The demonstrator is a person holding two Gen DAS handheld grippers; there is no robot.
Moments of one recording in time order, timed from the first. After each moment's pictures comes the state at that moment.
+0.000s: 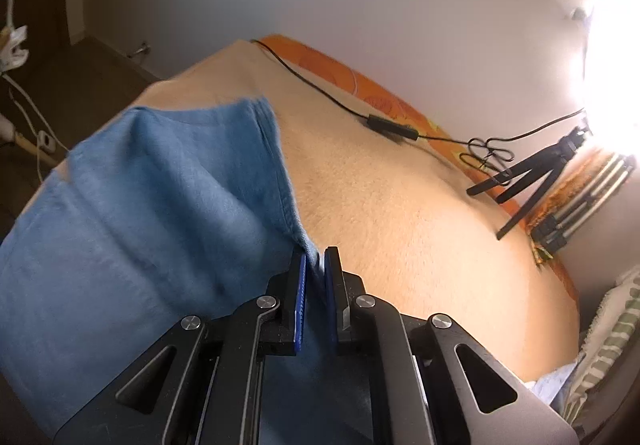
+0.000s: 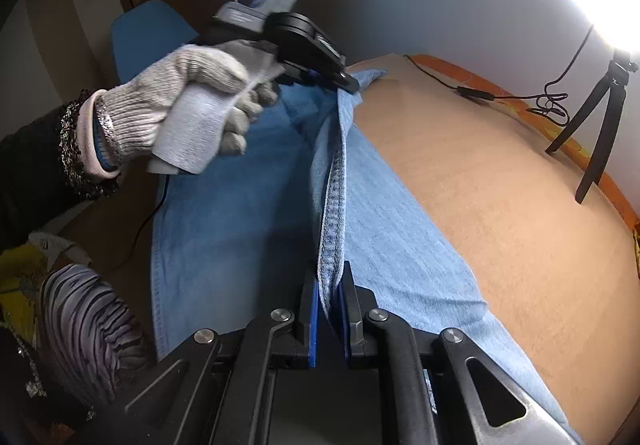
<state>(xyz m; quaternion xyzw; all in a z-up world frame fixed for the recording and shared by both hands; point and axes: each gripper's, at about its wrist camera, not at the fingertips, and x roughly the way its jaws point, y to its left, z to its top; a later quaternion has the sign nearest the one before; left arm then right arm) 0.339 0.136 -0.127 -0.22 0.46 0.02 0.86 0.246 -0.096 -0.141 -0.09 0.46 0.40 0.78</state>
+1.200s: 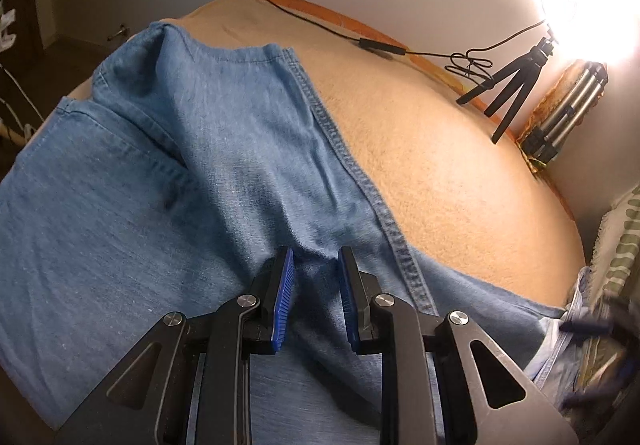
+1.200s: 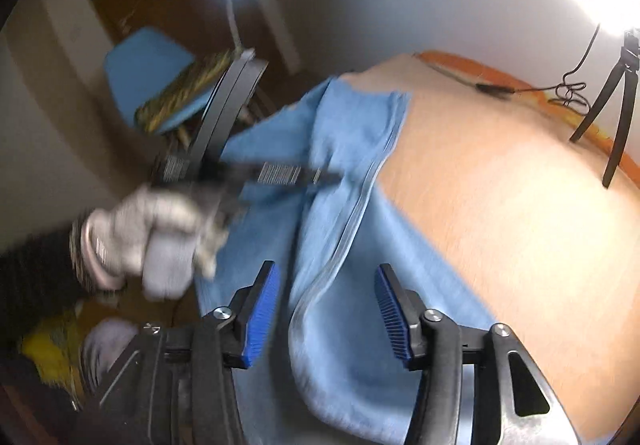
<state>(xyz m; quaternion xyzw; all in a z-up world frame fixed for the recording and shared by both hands) 0.271 0.141 -0.178 -0.18 0.49 -0.05 0.85 0.263 -0.055 -0.127 0.00 0.48 0.39 0.78</state>
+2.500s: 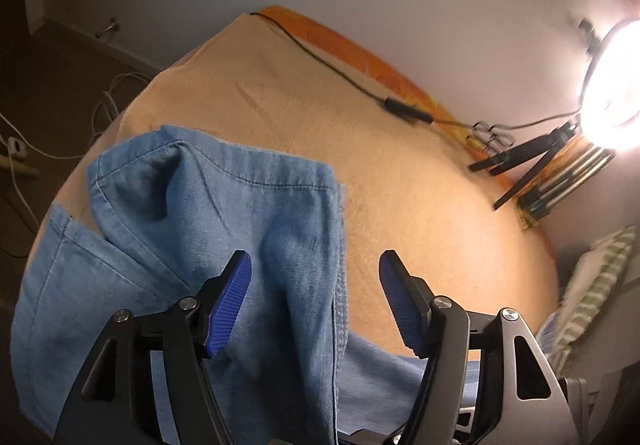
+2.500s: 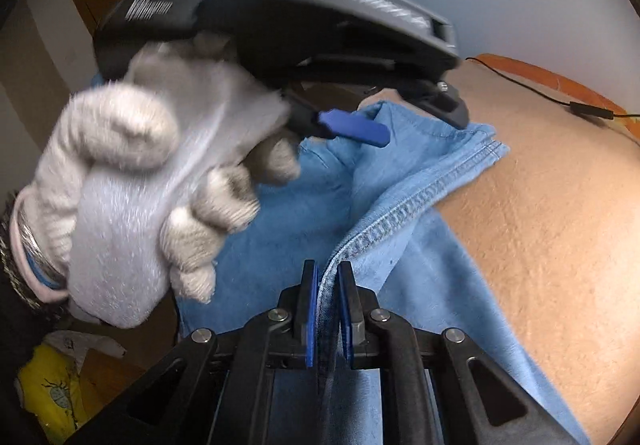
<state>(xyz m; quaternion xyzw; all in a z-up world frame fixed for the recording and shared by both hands) 0.367 0.203 -0.146 -0.21 0.53 -0.07 0.82 0.320 0.088 -0.185 0.03 0.47 0.41 0.78</state>
